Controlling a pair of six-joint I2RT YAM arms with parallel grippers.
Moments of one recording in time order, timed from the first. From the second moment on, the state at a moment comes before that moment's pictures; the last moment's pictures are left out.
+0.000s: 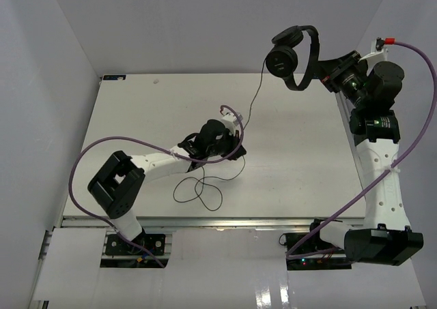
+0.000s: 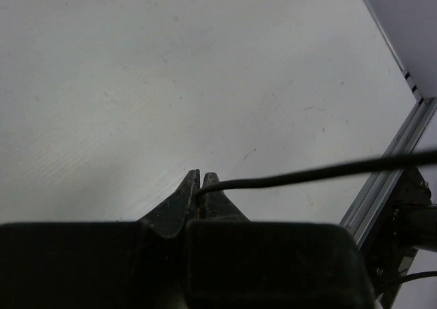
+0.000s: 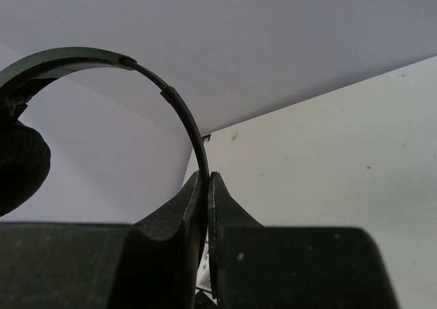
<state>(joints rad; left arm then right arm) -0.80 1.68 1.01 0.21 0.20 -0.43 -0.04 1.18 1.41 -0.20 -0.46 0.85</state>
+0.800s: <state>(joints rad) -0.95 1.91 1.38 -0.34 0.00 -0.41 0.23 1.34 1.26 -0.12 0.30 0.50</state>
